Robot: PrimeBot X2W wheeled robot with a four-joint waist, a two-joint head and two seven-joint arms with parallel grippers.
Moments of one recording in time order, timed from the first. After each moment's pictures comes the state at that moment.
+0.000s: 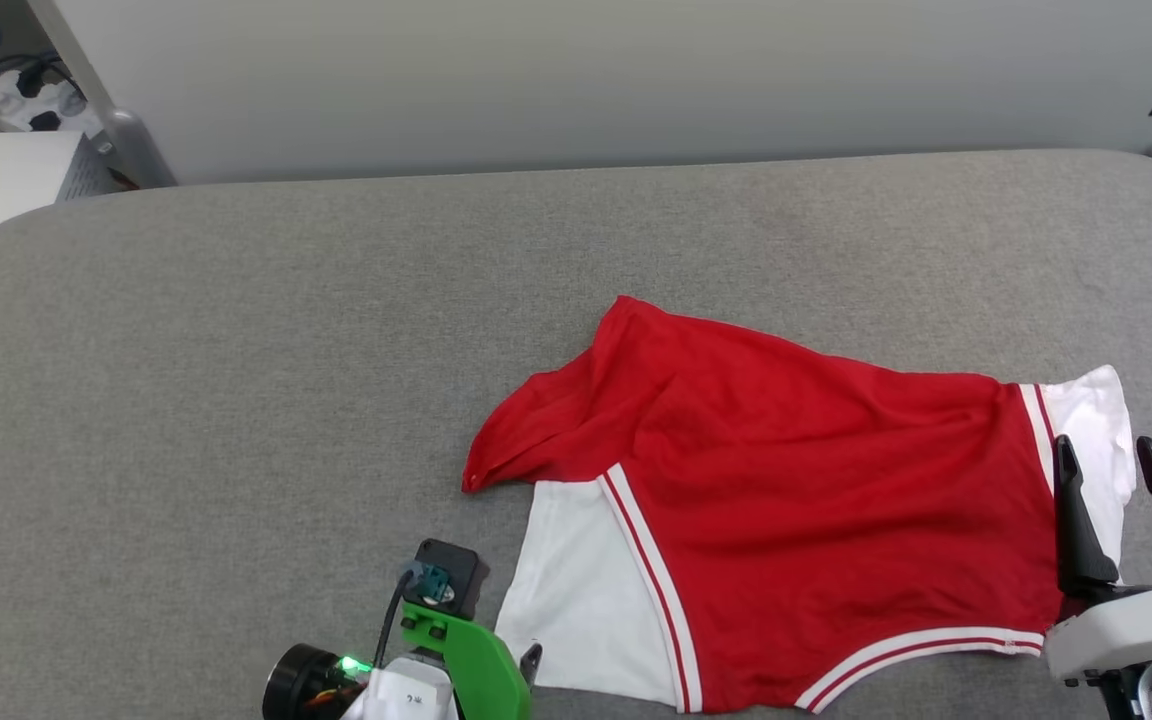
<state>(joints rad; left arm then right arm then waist) -0.01 0.22 -0.43 -0.02 -0.33 0.04 0.61 0.06 -0.15 -0.15 -0.08 0.19 0.13 -0.10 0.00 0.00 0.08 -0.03</state>
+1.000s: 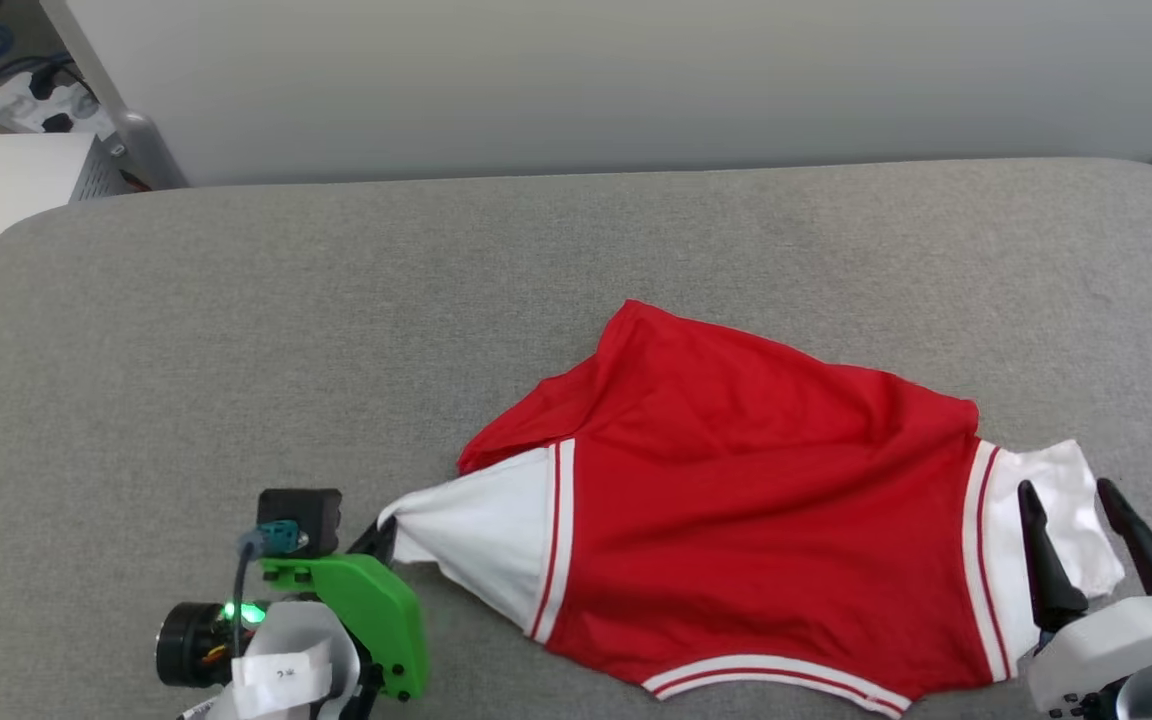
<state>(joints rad) -0.07 0.23 -0.27 0.10 -0.36 0.12 0.30 0.07 -0.18 -0.10 -0.01 0.18 0.13 -0.02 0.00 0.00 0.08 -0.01</state>
